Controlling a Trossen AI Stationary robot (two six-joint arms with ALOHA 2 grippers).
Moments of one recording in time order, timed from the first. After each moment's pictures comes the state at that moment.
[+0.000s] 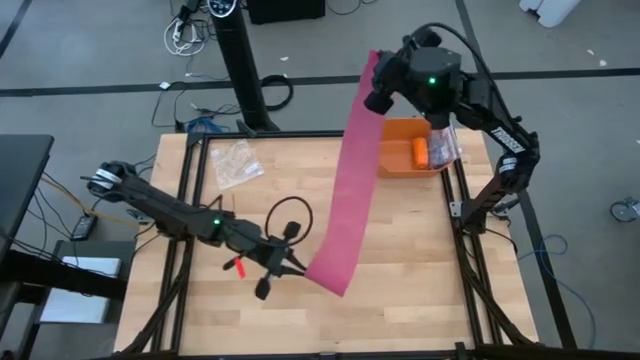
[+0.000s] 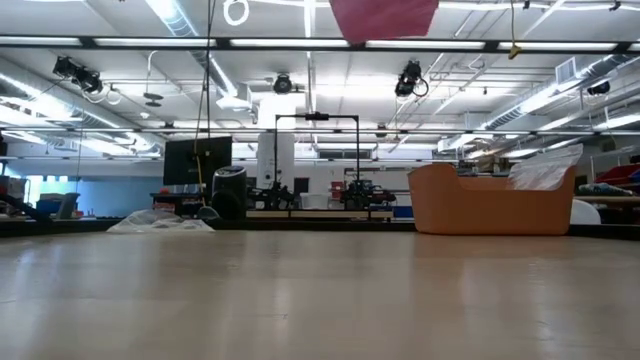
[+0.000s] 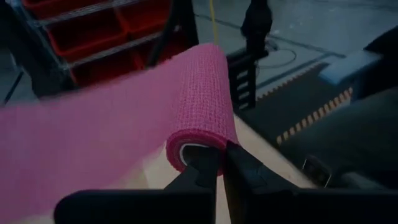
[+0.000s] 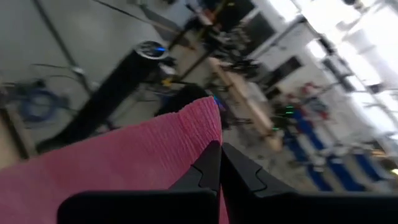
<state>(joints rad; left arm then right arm) -0.39 1.35 0.92 0.18 0.03 0.18 -0.24 1.62 2.27 -0.90 0.85 -0.58</state>
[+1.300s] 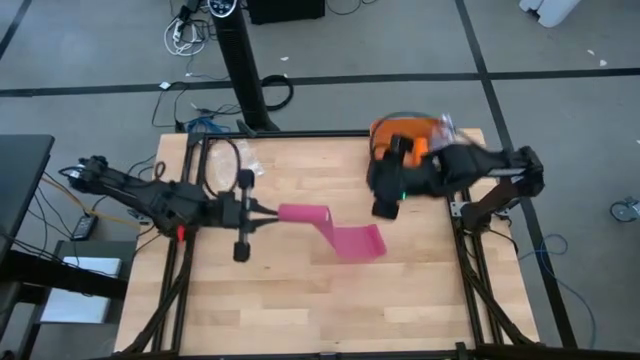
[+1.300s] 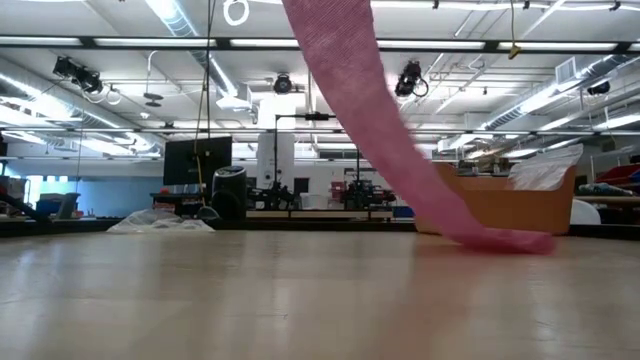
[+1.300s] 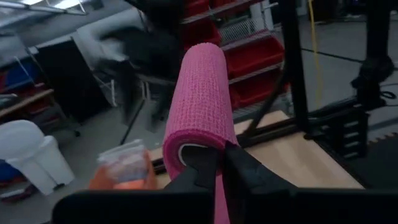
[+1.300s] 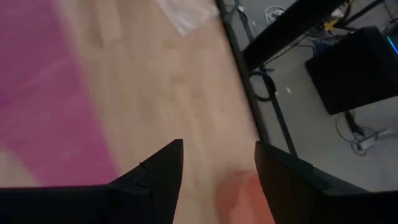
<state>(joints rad) -0.36 1.01 1.03 -0.03 -0.35 0.29 0.25 1.54 1.86 -1.35 0.65 0.20</state>
